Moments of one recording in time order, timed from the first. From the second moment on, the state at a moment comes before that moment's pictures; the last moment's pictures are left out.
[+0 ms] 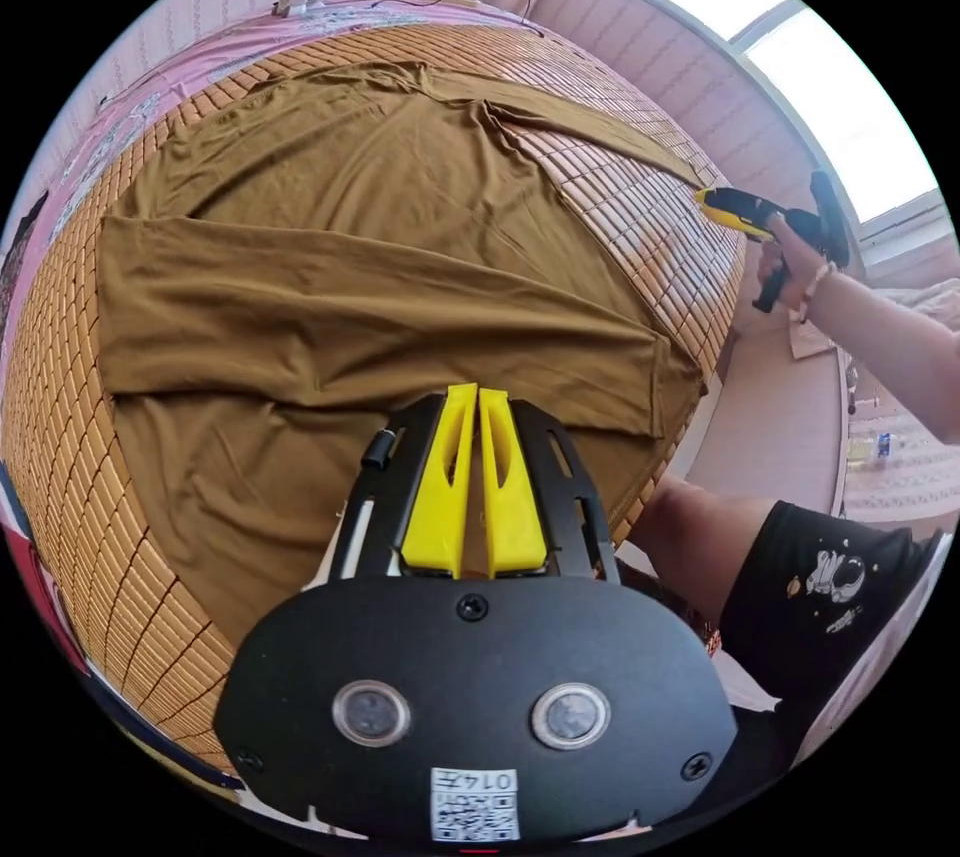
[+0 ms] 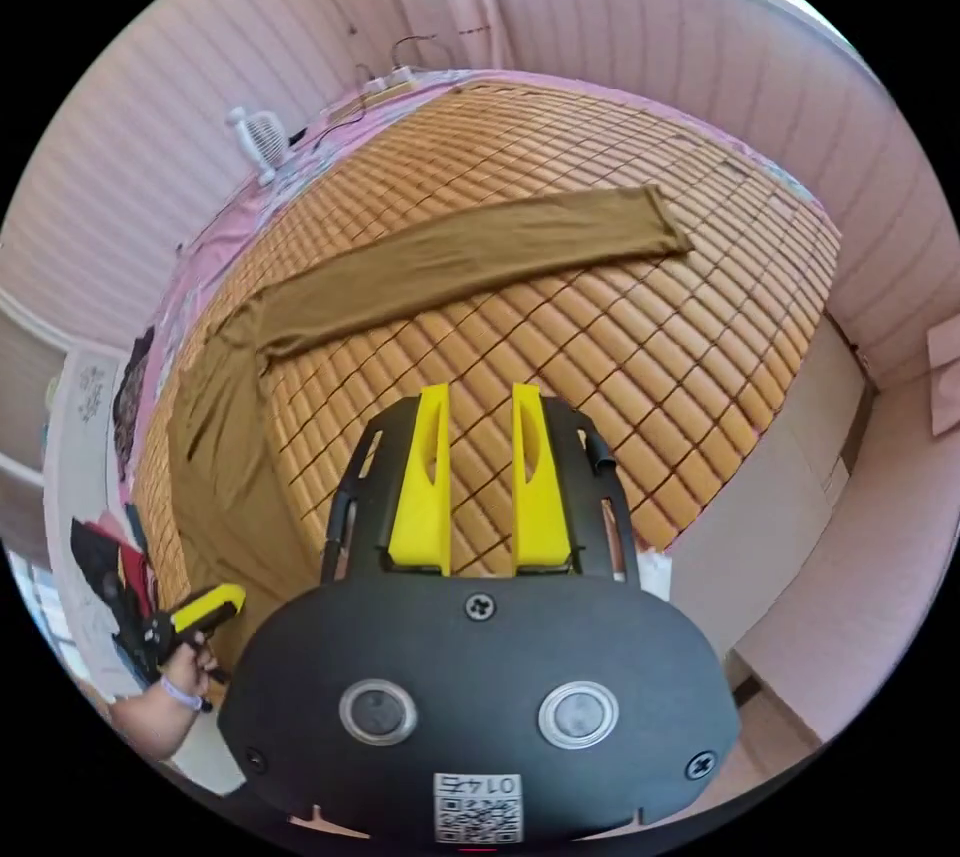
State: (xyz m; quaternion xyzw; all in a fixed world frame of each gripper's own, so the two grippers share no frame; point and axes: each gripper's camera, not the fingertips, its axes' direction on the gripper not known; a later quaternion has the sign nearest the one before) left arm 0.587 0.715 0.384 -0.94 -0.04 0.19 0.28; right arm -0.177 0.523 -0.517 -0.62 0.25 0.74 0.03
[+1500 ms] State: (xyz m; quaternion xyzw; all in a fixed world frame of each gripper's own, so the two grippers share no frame) left arm 0.470 0.473 0.356 -0.88 -0.29 0.14 0.35; right arm -0.262 0.318 -0.181 -0.27 -0.39 0.82 0.33
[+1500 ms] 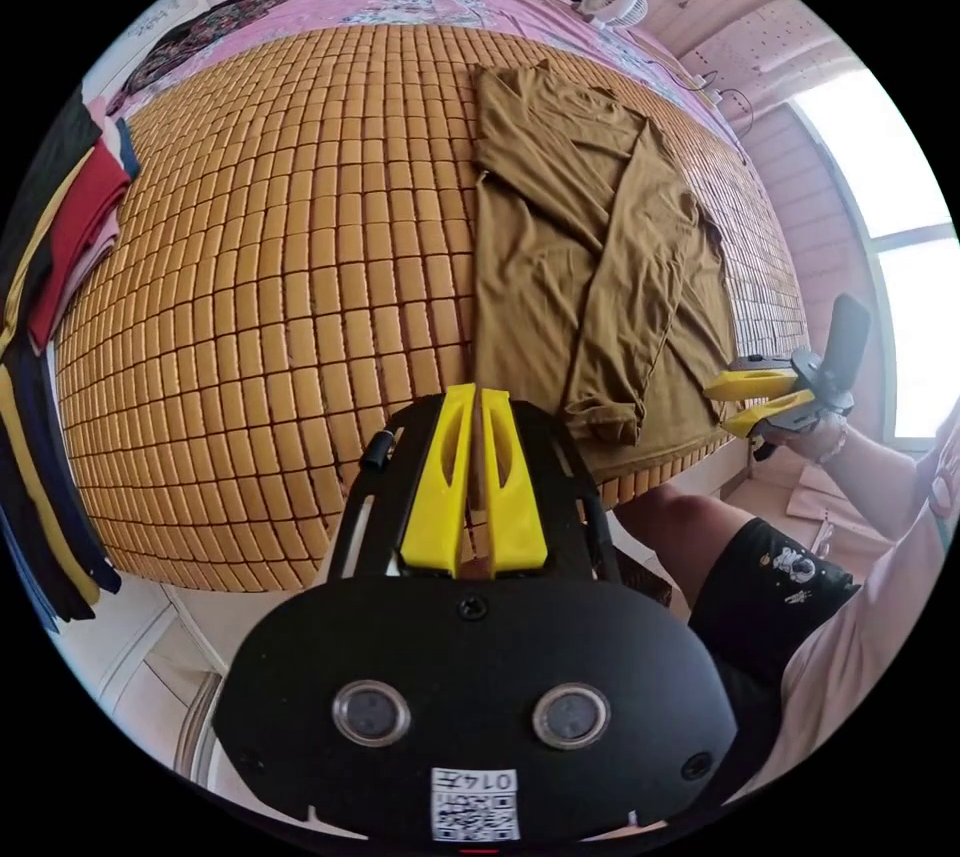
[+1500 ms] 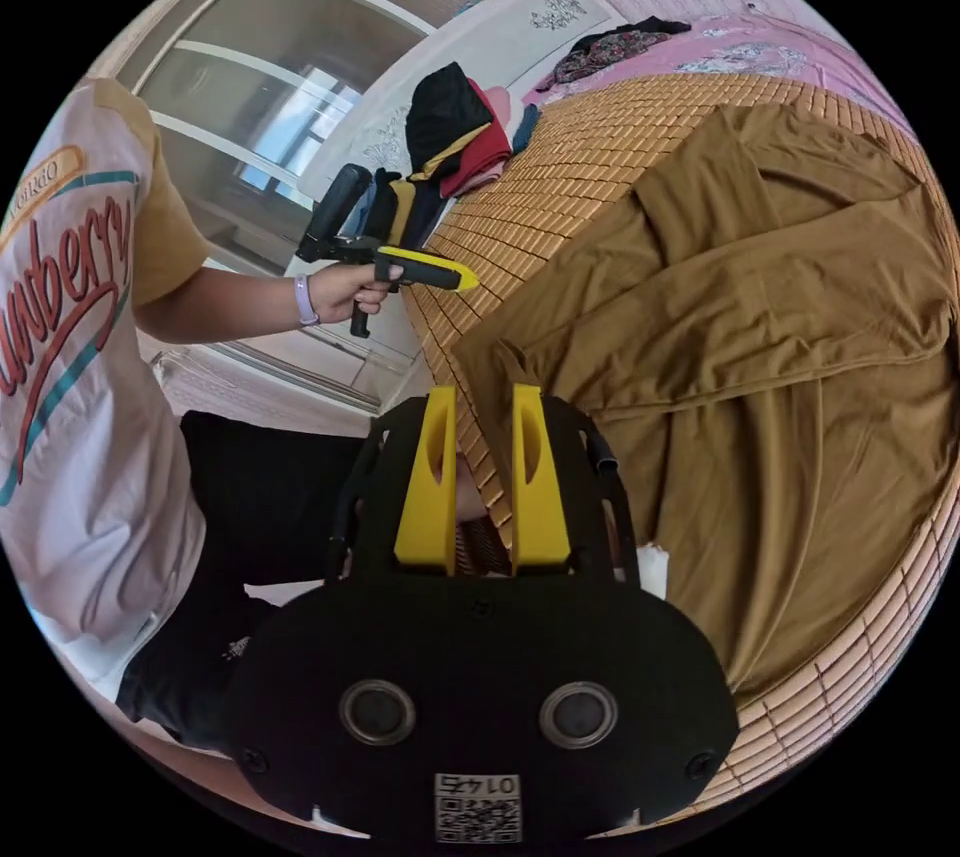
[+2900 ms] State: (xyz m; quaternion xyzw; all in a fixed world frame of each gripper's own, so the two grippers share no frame) left arm 0.367 0.565 0.515 -0.82 -0.06 0.17 0.54; right arm -0.232 0.577 -0.297 -0.39 -0.09 0.79 0.46
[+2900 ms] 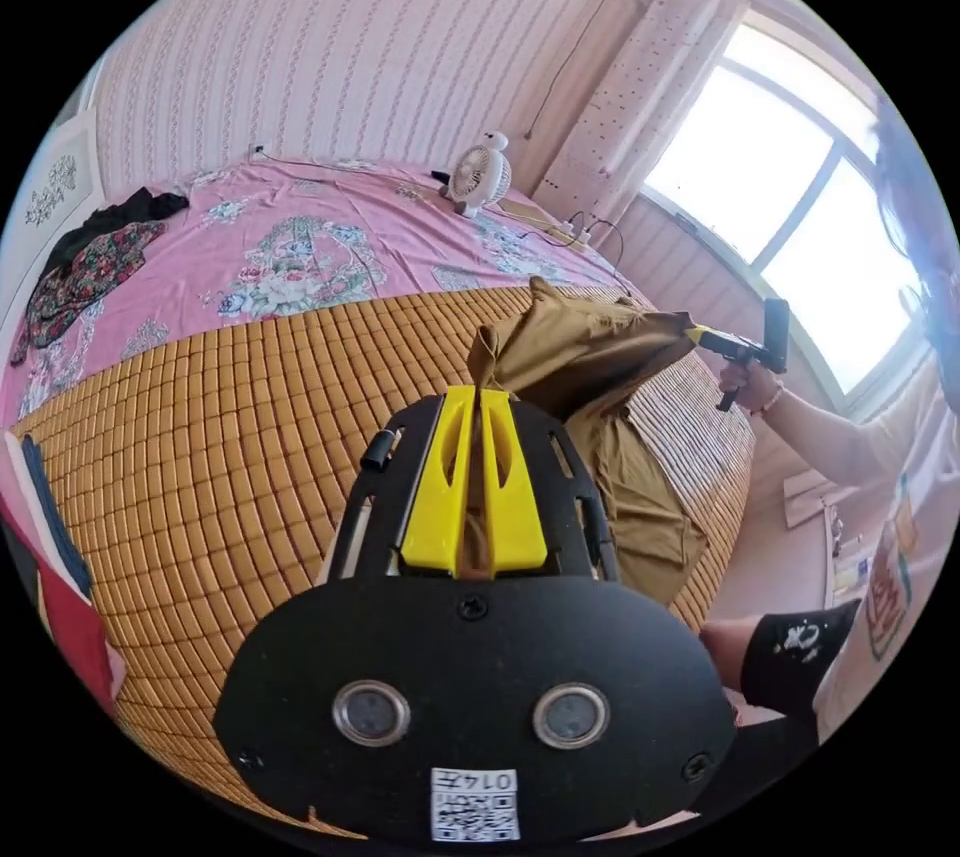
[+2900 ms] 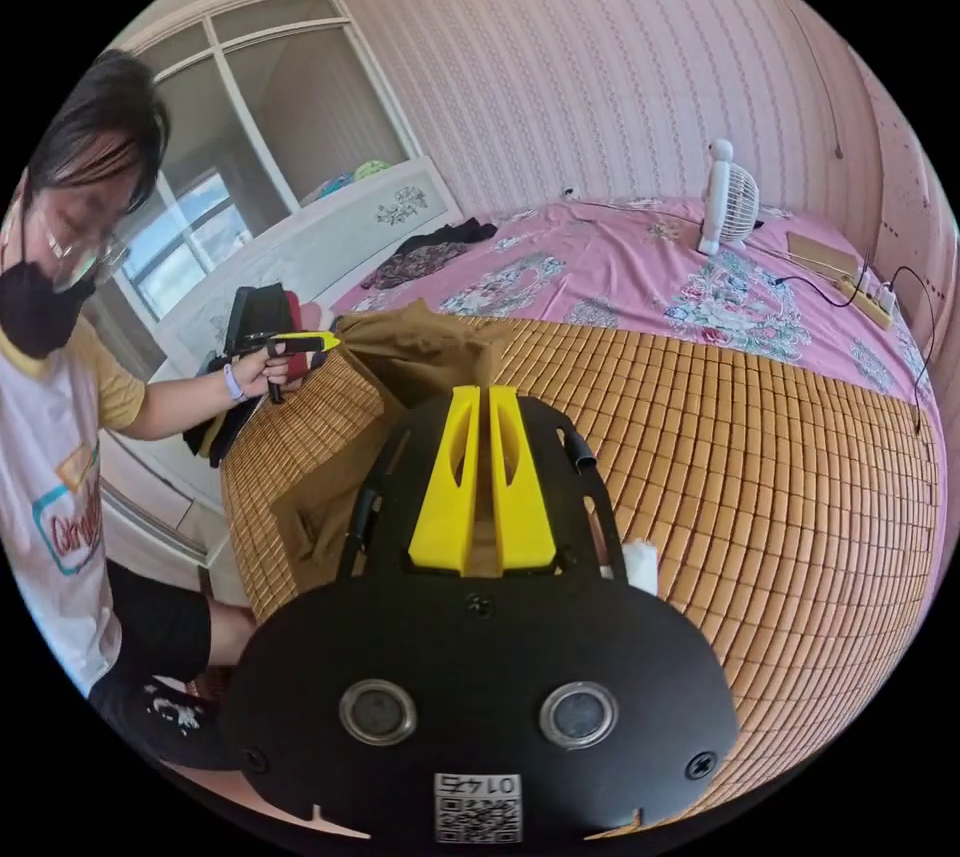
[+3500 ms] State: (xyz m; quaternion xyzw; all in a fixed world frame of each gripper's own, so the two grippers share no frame) left arm 0.394 0.535 0.332 -0.87 -0.19 0.04 0.46; right arm -0.377 0.412 -0.253 -0.51 -0.28 0.75 0.31
